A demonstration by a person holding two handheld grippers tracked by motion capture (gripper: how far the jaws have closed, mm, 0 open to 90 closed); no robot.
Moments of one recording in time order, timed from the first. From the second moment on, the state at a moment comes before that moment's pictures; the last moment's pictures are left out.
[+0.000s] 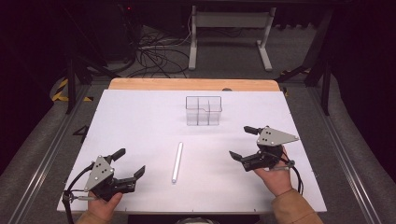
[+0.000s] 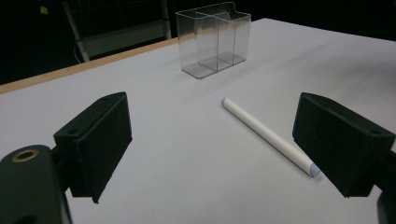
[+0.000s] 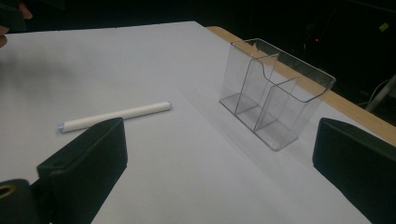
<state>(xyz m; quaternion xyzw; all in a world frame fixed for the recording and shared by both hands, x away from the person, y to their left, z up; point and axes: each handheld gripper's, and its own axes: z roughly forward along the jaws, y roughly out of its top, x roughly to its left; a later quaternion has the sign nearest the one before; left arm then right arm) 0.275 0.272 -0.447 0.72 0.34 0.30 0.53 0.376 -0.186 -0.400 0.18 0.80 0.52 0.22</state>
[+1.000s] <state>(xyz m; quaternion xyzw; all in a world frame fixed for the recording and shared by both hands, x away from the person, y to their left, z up) 0.271 0.275 -0.448 0.71 0.35 0.30 0.53 0.426 -0.152 -0.357 0.14 0.85 0.47 0.20</state>
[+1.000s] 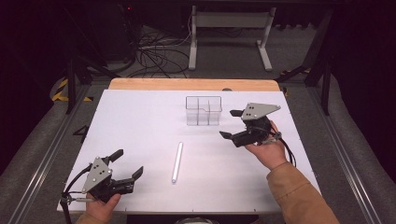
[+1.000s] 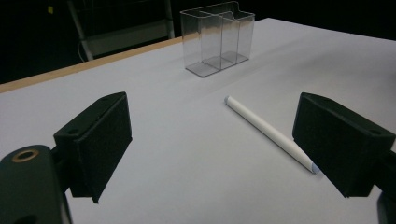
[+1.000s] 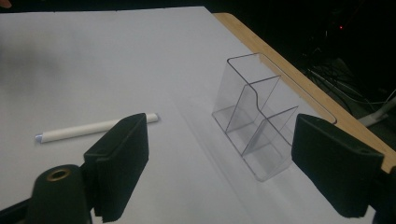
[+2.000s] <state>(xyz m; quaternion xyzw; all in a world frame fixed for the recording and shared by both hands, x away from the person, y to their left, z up) 0.273 0.276 -0.448 0.71 0.35 0.30 0.53 0.470 -0.124 -0.355 0.14 0.87 0.43 0.20</state>
